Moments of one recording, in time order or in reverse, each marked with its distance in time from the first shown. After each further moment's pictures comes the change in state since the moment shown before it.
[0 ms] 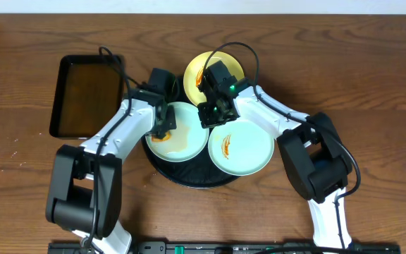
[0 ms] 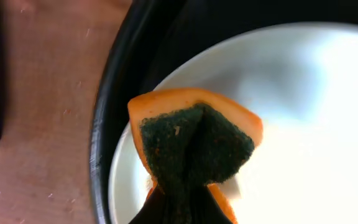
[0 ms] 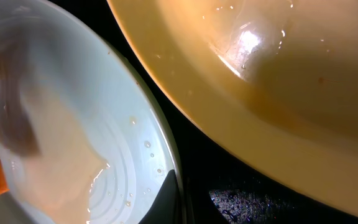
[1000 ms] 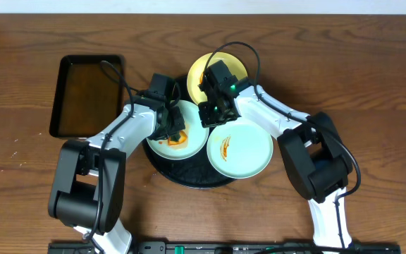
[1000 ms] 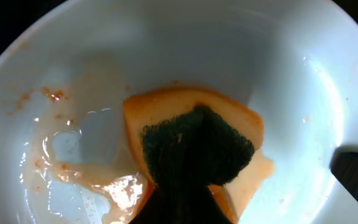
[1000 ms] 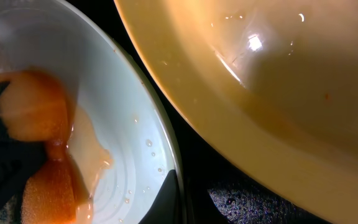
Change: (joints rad) left arm 0.004 0.033 -0.081 0.142 0.231 -0.148; right arm -0.004 0.000 0.000 0.000 0.000 0.015
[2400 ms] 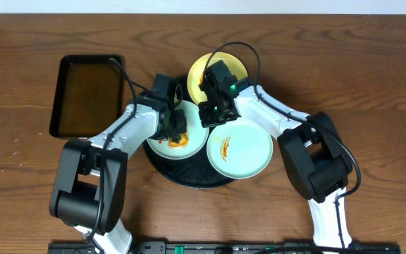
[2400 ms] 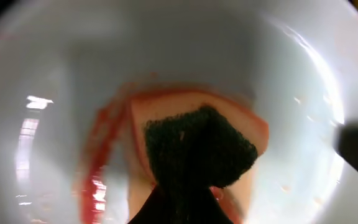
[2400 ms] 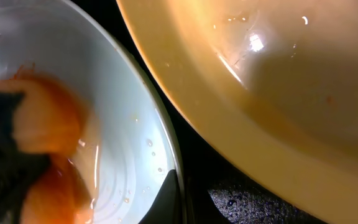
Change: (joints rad) left arm -0.016 0.003 0.007 -0.002 -0.047 0.130; right arm 0.000 0.000 0.000 0.003 0.000 0.000
